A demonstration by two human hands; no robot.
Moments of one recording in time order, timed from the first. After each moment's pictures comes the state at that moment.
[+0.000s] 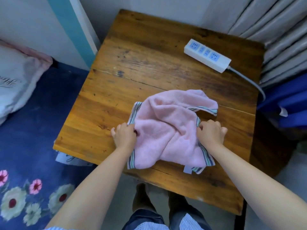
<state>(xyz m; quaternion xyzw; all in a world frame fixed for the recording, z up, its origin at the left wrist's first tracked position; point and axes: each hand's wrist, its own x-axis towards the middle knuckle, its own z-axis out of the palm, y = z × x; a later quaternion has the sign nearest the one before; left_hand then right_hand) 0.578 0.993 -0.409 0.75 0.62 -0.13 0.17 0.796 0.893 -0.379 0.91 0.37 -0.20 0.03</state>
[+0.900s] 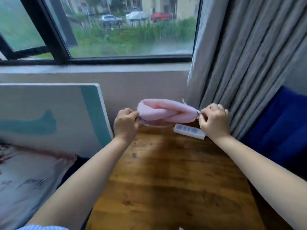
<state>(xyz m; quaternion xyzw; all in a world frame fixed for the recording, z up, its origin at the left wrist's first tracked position) 0.605 1.135 -0.146 0.85 0.32 0.42 0.00 0.804 0.968 -0.139 0.80 0.44 0.26 -0.31</state>
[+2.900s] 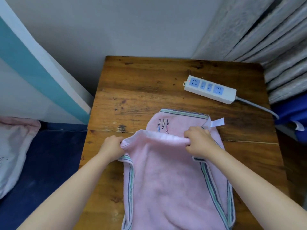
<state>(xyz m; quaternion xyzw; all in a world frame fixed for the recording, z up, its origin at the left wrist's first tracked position) 0.590 1.218 -0.399 0.81 0.46 -0.23 0.29 0.802 1.056 -0.358 0.82 0.50 -0.28 0.06</state>
